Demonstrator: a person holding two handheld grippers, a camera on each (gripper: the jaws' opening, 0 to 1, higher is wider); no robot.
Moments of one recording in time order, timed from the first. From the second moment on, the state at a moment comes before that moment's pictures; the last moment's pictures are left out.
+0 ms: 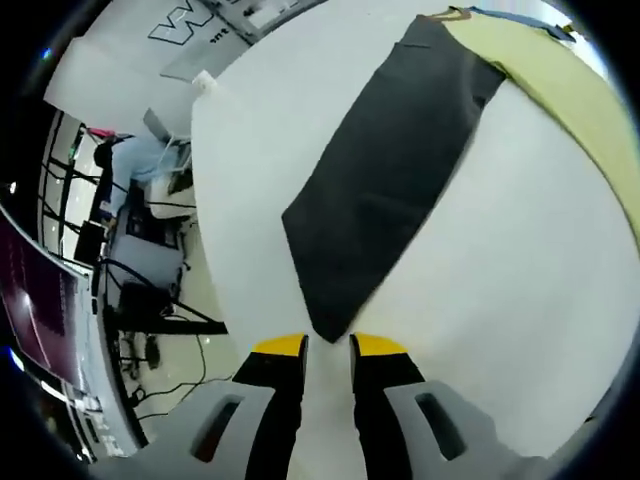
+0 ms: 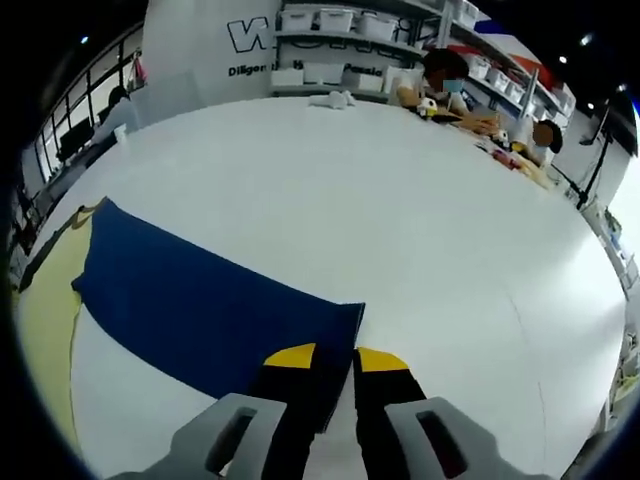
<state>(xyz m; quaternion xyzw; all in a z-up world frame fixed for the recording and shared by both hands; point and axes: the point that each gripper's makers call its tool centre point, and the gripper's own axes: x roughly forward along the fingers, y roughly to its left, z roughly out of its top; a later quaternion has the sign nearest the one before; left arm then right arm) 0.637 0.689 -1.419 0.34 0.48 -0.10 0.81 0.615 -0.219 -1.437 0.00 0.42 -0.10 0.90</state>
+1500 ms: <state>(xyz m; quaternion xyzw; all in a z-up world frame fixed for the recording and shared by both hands) 0.690 0.601 -1.408 0.14 0.40 -0.17 0.89 0.608 -0.215 -1.426 -0.01 0.41 -0.11 0.90</state>
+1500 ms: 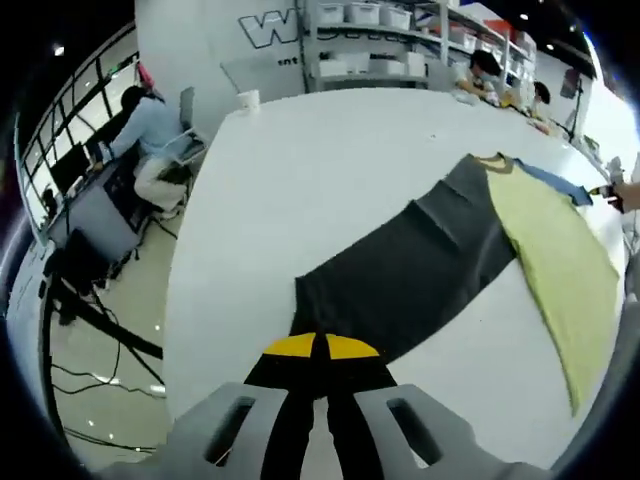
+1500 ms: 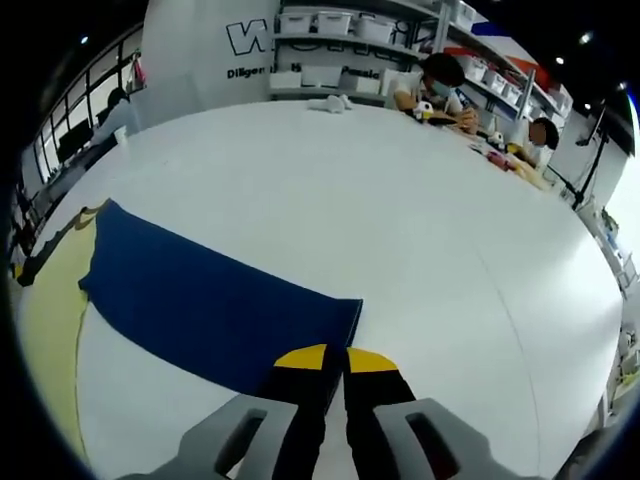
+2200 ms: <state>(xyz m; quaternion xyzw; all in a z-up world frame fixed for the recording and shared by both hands) 0.701 0.627 -1.420 0.07 0.41 -0.13 0.90 0.607 -0.214 -1.423 -0.01 0.41 -0.11 0.90</state>
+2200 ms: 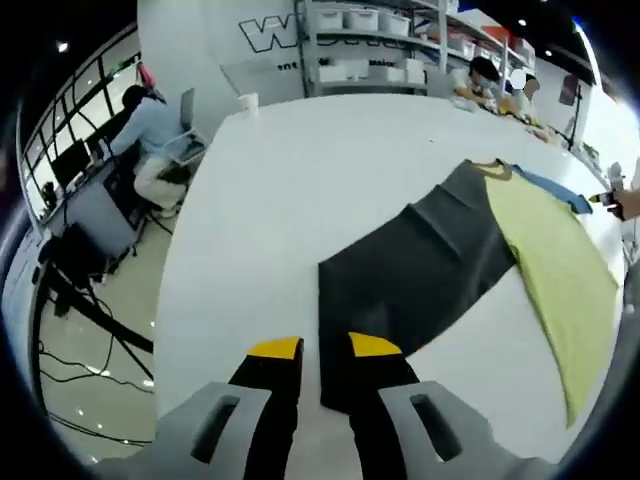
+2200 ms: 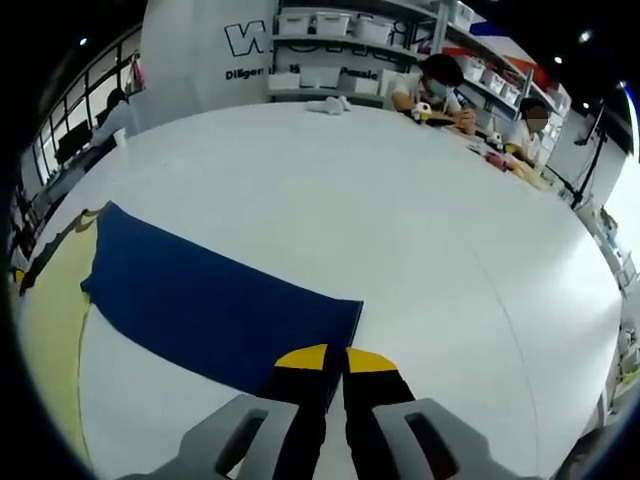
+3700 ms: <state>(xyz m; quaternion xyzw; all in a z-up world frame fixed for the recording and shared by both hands) 0.723 0.717 -1.388 0.16 0.41 -0.04 0.90 0.602 -0.205 -1.424 -0.01 0.42 -0.10 0.90</state>
